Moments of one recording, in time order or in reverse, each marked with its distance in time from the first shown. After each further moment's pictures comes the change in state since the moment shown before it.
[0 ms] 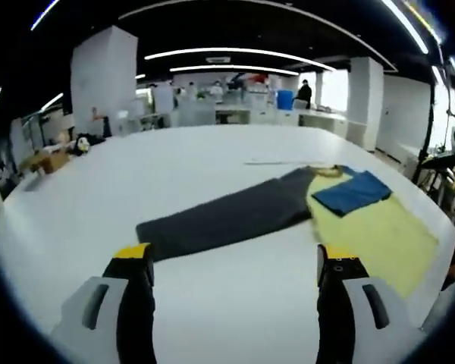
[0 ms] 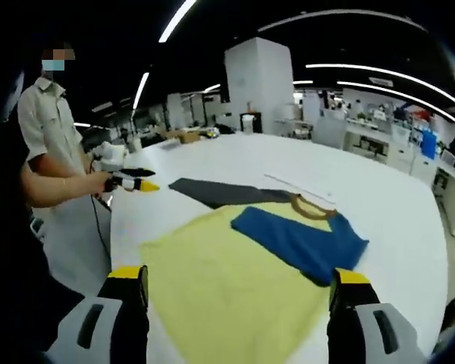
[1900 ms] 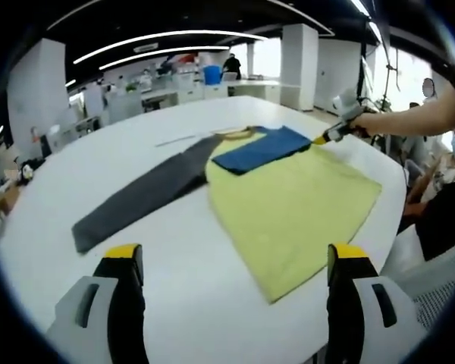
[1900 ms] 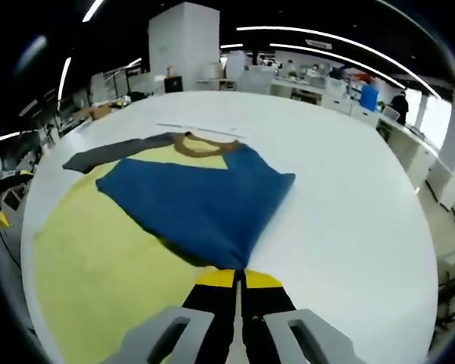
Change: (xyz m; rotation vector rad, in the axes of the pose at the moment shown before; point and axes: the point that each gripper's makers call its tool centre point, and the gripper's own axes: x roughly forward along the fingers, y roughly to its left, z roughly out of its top) left arm -0.053 -0.125 -0.041 0.215 0.132 -0.411; right arm 0.069 -0.170 -0.091 0.183 0.206 -0.391
